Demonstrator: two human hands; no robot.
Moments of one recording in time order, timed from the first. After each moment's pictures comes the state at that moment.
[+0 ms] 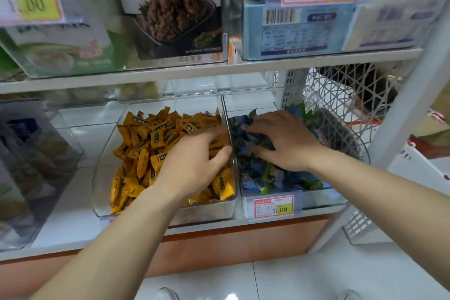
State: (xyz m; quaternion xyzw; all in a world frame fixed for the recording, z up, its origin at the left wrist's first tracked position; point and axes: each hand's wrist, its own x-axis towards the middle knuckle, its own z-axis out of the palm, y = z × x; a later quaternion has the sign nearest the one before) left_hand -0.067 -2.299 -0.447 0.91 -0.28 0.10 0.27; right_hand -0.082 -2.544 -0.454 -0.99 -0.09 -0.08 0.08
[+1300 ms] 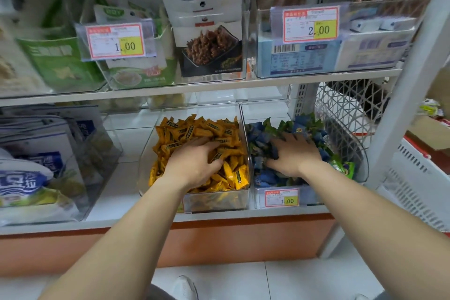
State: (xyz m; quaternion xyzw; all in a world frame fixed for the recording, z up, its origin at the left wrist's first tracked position) left_hand -0.067 -2.254 -0.448 0.97 -0.22 0.02 0.11; right_hand -0.099 -2.519 -0.461 -1.00 0.07 0.05 0.01
